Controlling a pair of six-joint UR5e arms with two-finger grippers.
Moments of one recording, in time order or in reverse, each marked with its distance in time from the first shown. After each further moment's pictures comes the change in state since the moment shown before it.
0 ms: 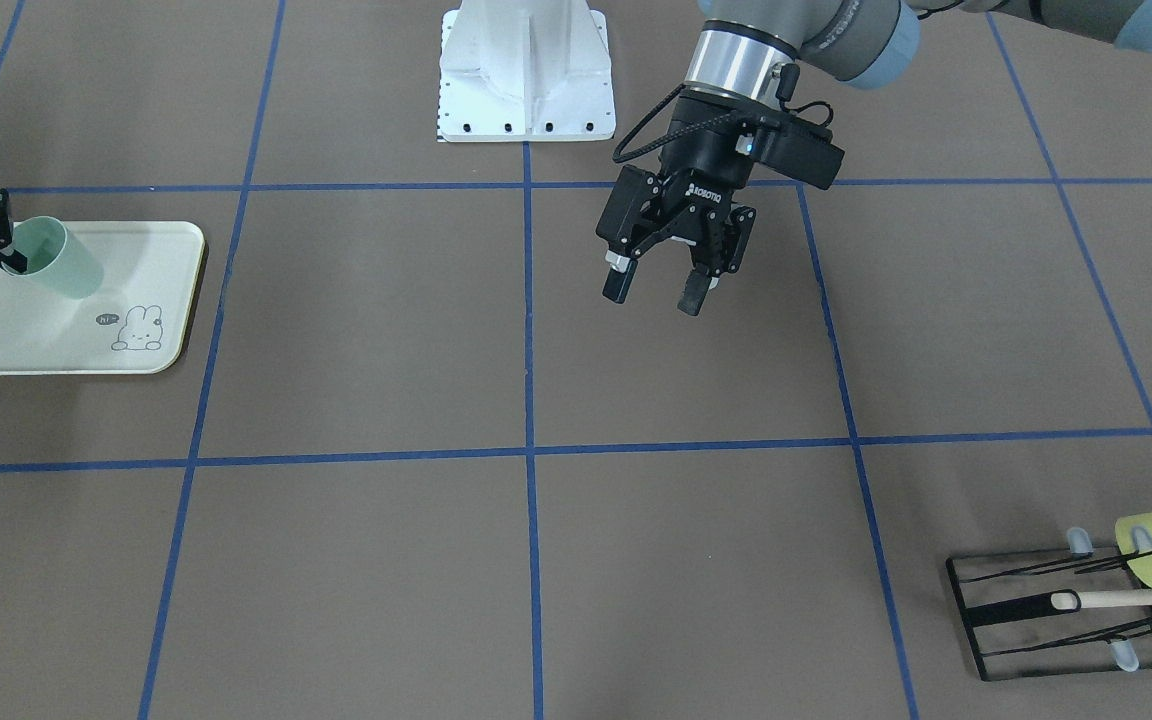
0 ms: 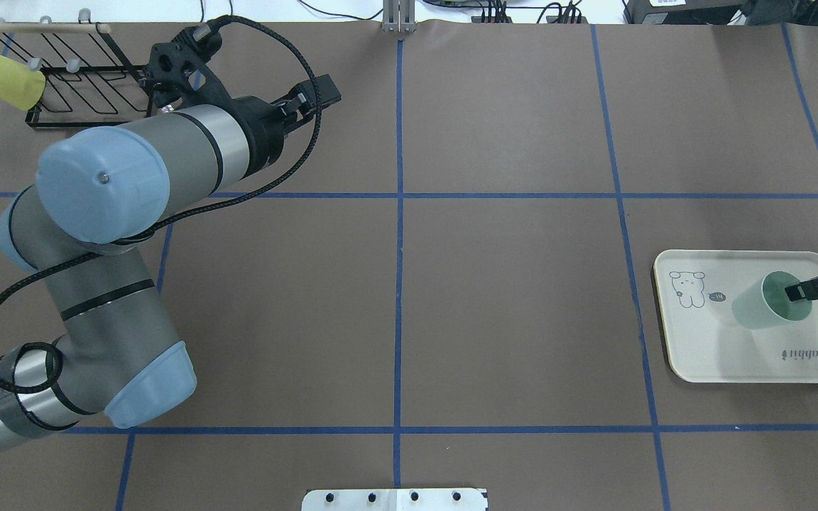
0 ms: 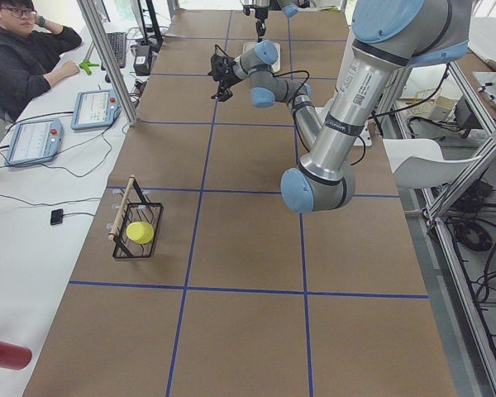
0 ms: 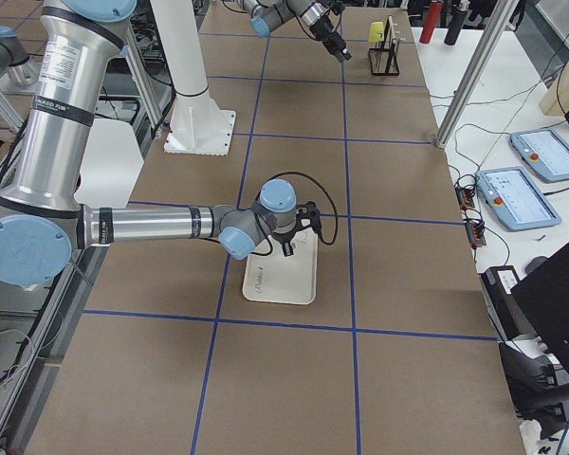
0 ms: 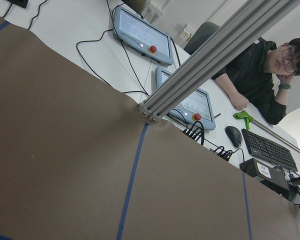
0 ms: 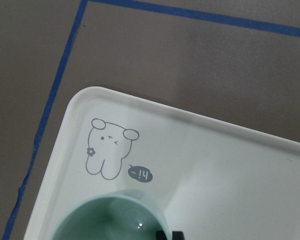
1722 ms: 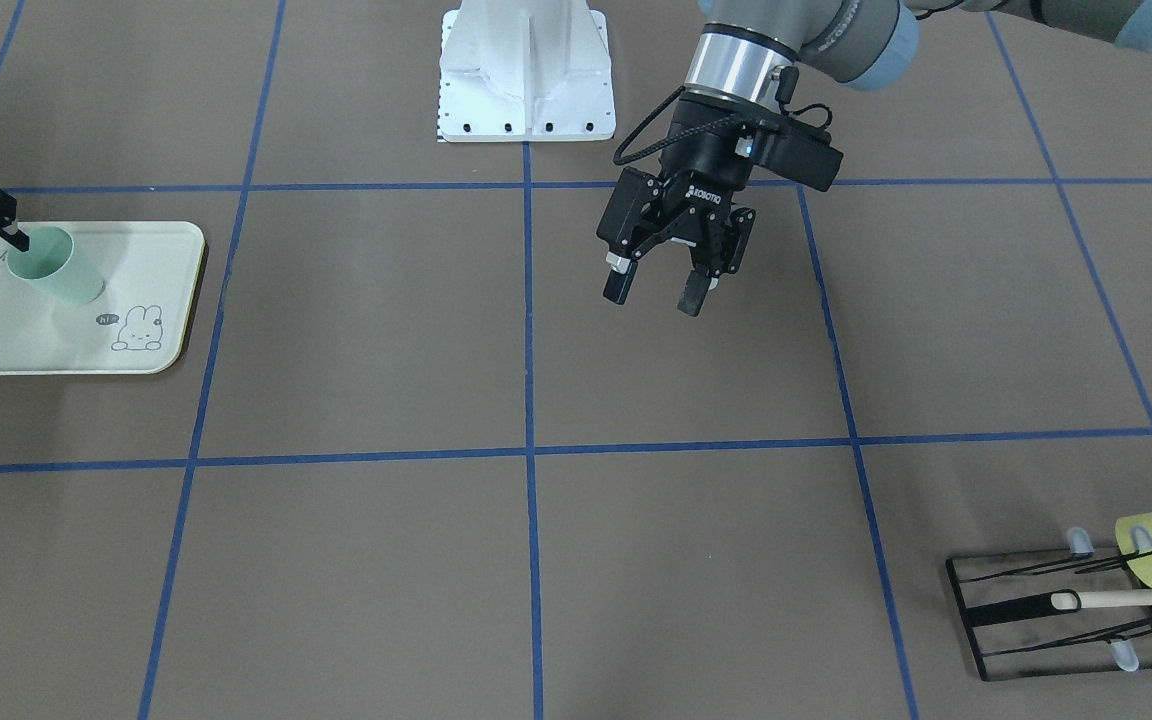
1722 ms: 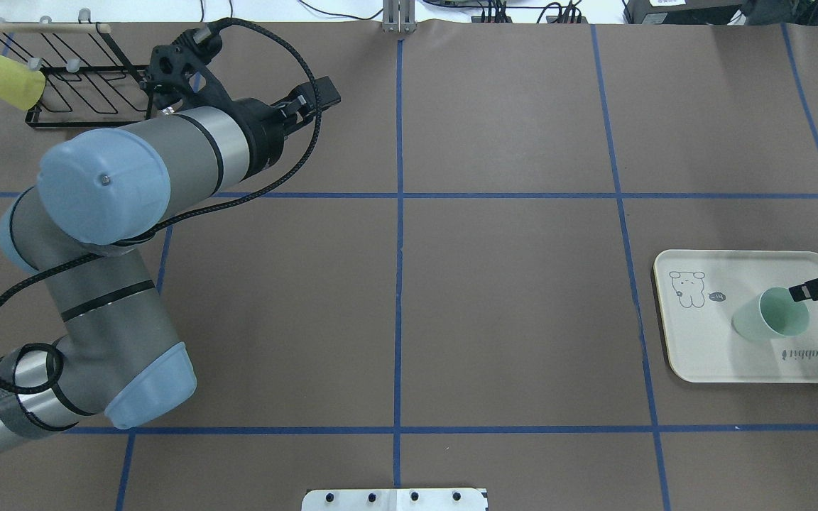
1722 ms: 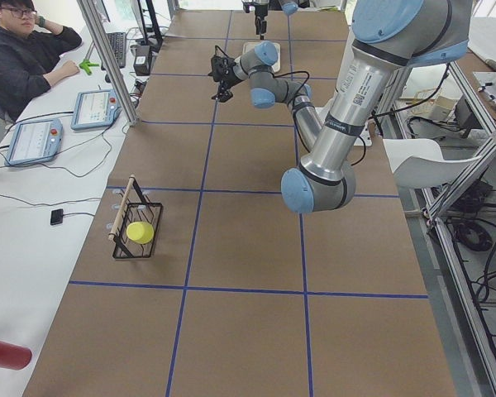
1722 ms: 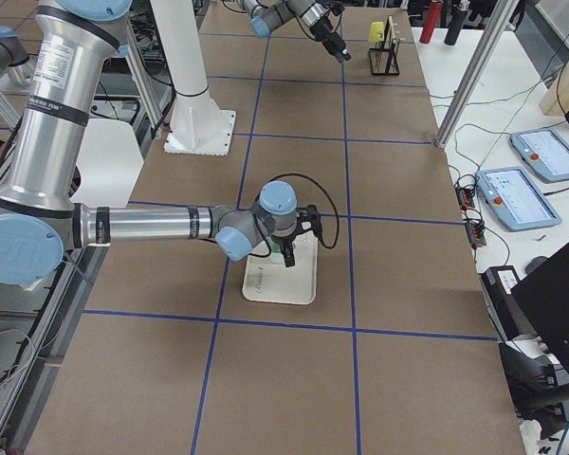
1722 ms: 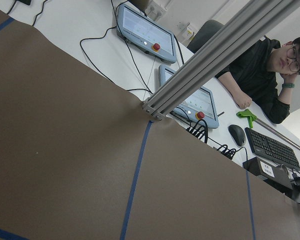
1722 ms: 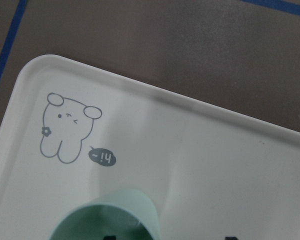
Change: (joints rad) left arm 0.001 0.002 0.002 -0.002 0.000 -0.001; right arm 0.072 -0.008 0.019 -0.028 0.037 -0.034
